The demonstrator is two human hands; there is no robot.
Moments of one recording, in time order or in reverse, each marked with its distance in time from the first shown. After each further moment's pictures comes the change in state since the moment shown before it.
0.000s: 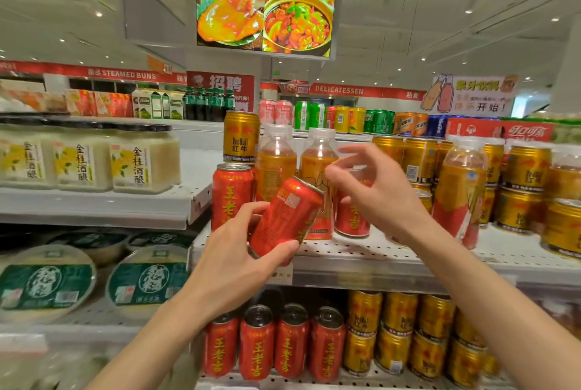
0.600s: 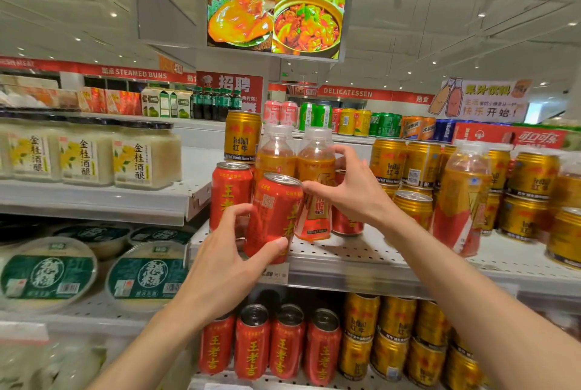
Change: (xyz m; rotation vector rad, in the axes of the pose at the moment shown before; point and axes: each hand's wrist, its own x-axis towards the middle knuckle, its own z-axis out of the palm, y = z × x) left_hand -0.010 0.002 0.005 -0.117 0.080 -0.157; right_hand 0.039 0.032 0.022 -0.210 -0.105 0.009
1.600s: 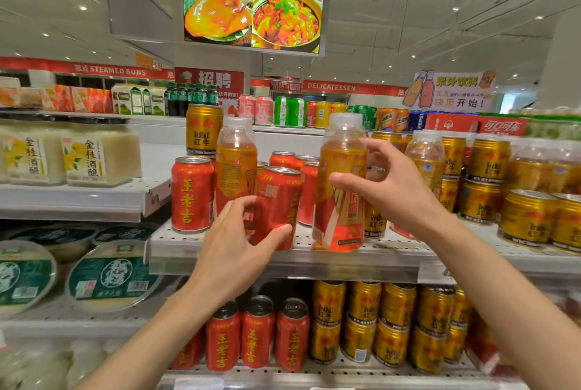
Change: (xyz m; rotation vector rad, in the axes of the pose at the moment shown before) left_hand 0.011 0.029 0.055 0.102 0.058 0.054; right_hand -0.067 0.023 -0.086 0.277 0.099 0.077
